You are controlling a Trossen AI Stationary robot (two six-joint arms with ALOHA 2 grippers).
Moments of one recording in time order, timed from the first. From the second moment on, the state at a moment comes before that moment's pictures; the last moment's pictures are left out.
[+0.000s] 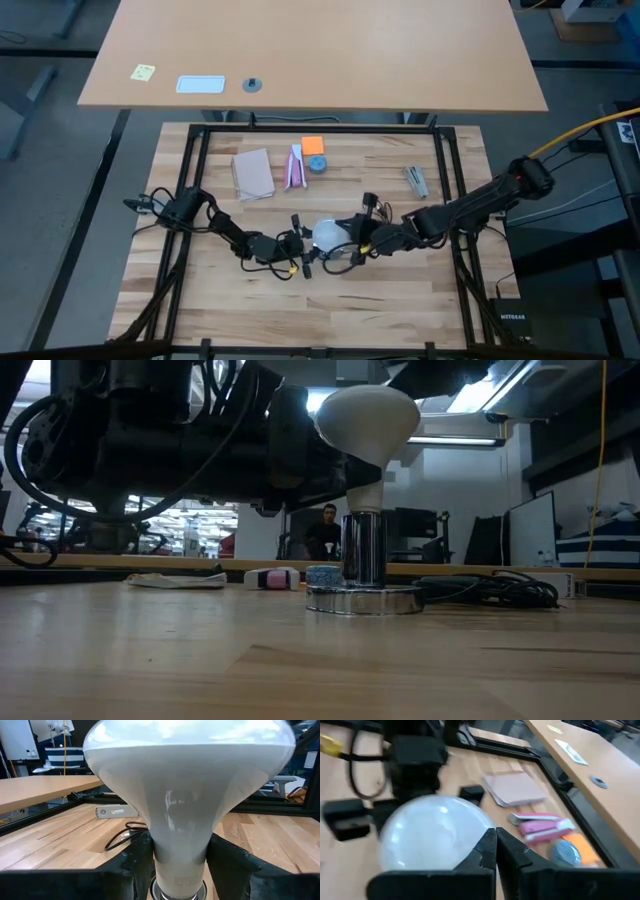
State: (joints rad) left arm -0.36 2.13 0.74 1.44 -0.64 0.03; right arm 0.40 1.44 0.97 -0.10 0.66 0.06
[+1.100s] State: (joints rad) left arm -0.36 2.13 0.74 1.42 -0.64 0.00; right arm 0.40 0.86 0.84 -0.46 0.47 0.05
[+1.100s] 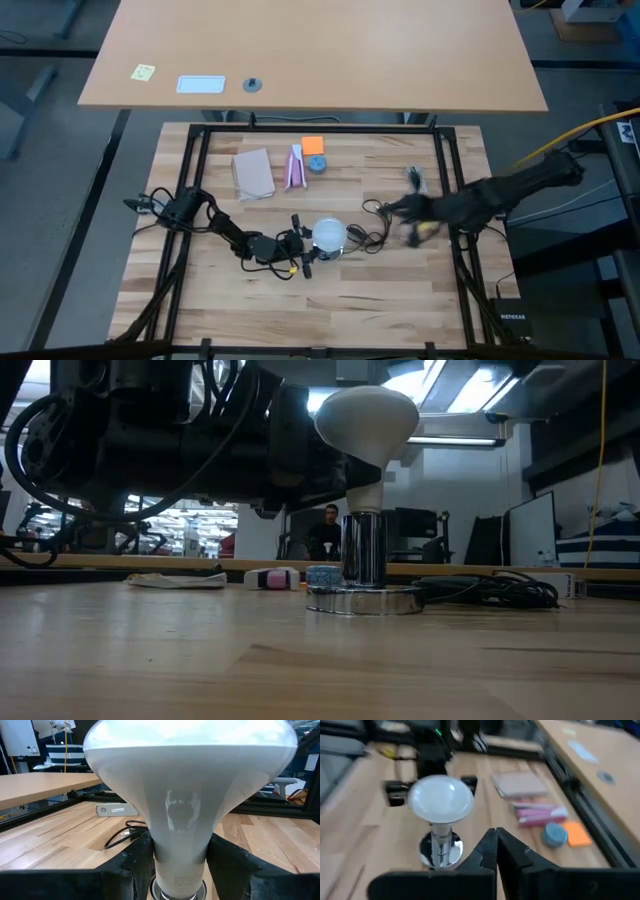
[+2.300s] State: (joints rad) left arm -0.36 2.13 0.75 1.39 -0.64 -0.08; right arm 0.40 1.51 0.37 0.55 0.57 0.40
